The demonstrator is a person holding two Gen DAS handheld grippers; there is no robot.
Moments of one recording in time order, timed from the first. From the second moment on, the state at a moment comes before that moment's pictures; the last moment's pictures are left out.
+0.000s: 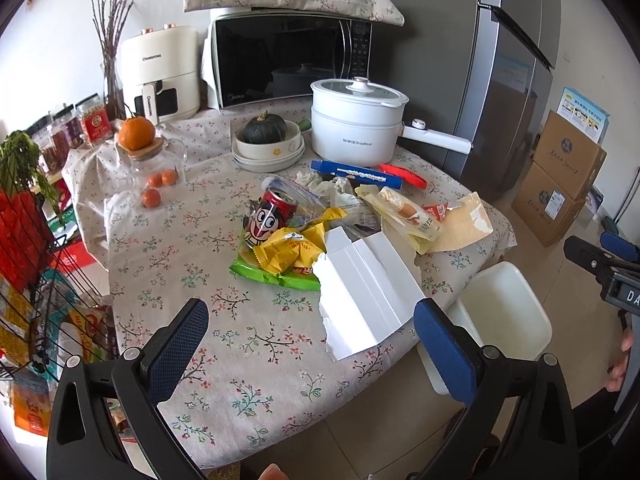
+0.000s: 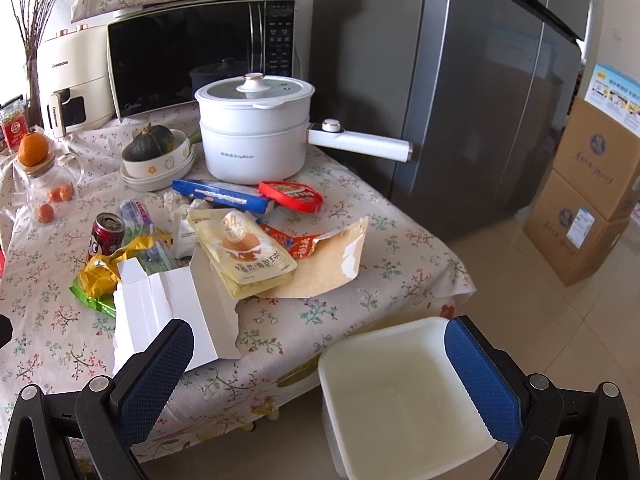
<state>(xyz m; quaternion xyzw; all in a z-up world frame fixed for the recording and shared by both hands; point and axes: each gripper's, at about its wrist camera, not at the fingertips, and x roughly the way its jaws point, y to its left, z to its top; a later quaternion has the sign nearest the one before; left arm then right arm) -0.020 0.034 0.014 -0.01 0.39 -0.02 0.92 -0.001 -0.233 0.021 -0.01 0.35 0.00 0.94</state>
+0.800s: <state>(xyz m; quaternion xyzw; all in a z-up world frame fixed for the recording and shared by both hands) 0.143 0.089 -0.087 -0.10 0.50 -0.09 0.86 0.138 -0.229 -0.100 0.11 0.55 0.11 0.82</state>
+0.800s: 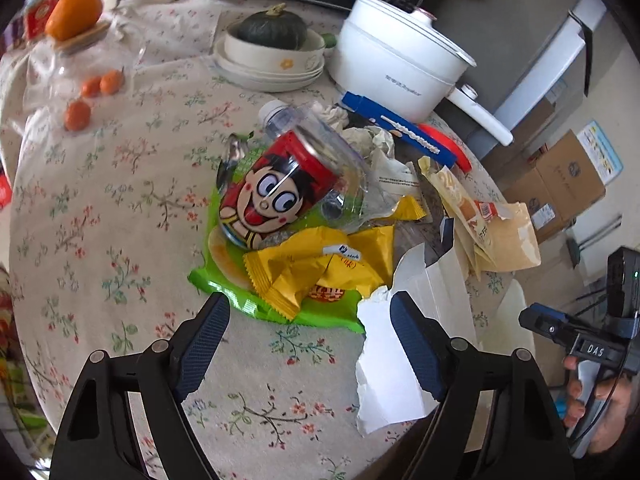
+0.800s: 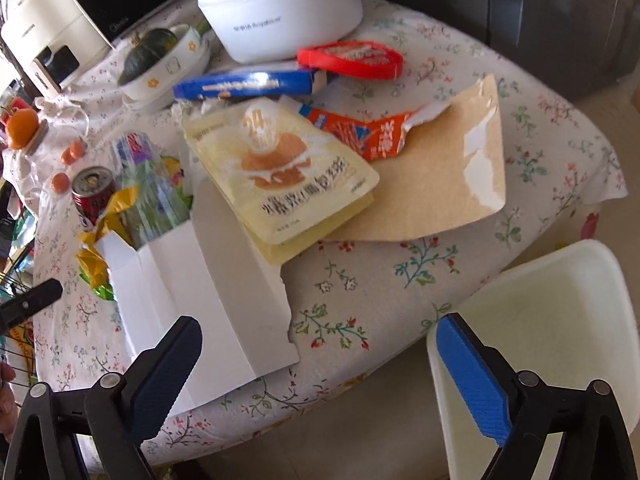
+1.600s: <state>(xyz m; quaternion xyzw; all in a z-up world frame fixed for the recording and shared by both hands) 0.173 0.056 -0.120 0.11 0.51 -0.14 0.84 0.134 -0.191 -0.147 0.10 0.60 0.20 0.77</state>
